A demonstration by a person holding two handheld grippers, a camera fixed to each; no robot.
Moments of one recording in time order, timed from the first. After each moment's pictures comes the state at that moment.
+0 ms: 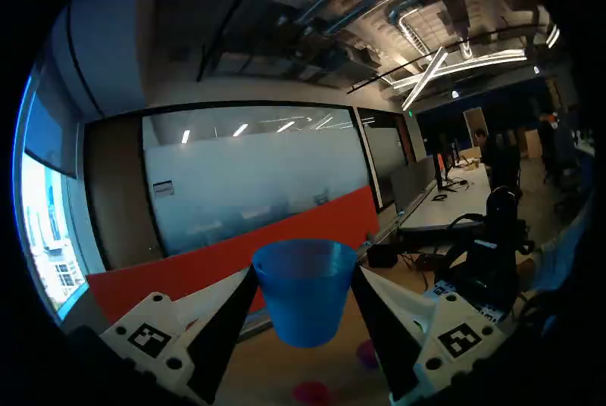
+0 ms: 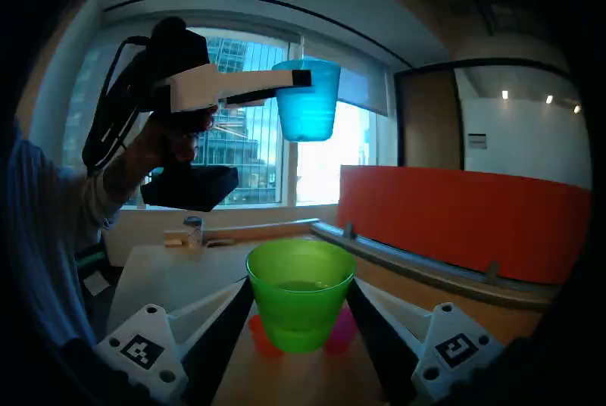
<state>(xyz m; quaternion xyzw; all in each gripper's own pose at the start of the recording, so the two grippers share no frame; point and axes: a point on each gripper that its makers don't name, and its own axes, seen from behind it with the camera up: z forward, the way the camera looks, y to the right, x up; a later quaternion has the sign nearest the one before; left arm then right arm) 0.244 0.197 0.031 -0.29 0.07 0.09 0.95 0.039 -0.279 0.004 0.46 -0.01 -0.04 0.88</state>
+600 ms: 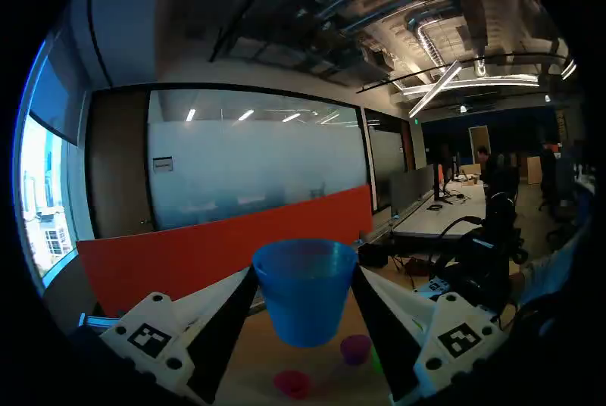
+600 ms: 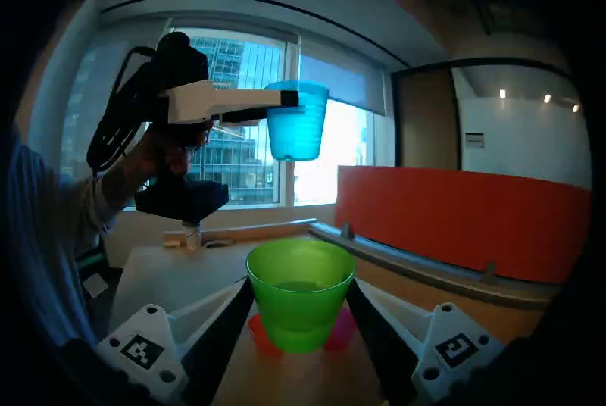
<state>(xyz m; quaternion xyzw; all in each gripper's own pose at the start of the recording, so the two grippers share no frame) 0.223 0.187 0.037 -0.30 0.04 0.04 0.95 0.043 -0.274 -0.001 0.46 -0.01 -0.03 0.89</state>
